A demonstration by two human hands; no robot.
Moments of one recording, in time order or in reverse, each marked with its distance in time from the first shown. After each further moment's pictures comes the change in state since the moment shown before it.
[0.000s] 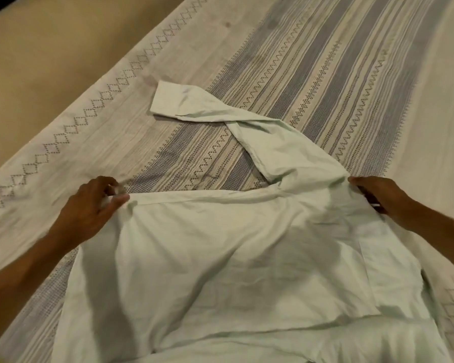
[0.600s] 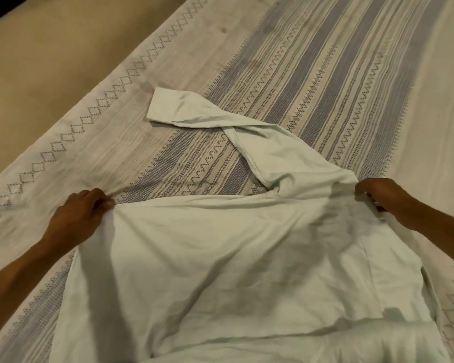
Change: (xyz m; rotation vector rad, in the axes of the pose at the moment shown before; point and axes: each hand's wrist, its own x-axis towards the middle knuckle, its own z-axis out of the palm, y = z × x) left_hand 0.014 -0.024 0.003 0.098 -0.055 -0.157; right_hand 0.004 -0.011 -0.006 -0.139 0.028 0.020
